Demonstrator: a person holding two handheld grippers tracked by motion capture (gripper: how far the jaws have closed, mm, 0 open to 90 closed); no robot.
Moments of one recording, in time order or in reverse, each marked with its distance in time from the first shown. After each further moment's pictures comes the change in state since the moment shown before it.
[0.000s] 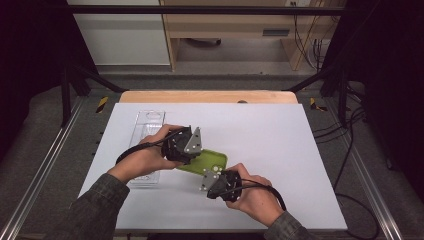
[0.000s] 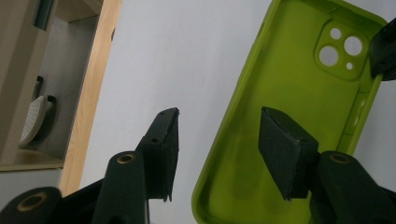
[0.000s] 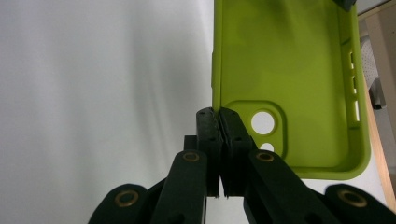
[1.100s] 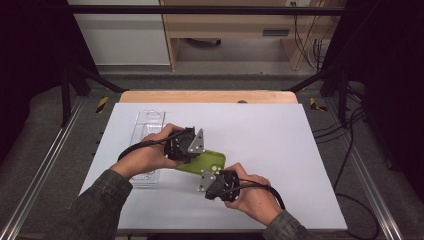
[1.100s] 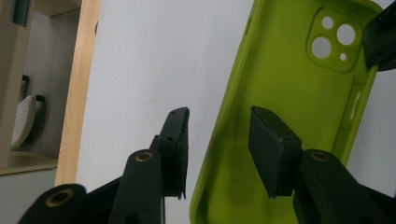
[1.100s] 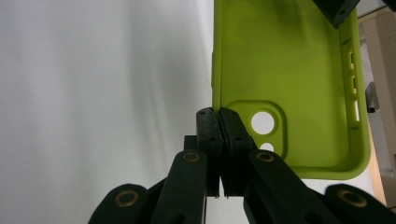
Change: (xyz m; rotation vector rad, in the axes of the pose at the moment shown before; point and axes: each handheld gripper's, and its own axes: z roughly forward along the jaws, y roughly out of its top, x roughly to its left) left arm 0.002 0.004 0.005 0.058 -0.046 0.053; right arm 0.001 0.005 0.001 0.009 -0.007 -0.032
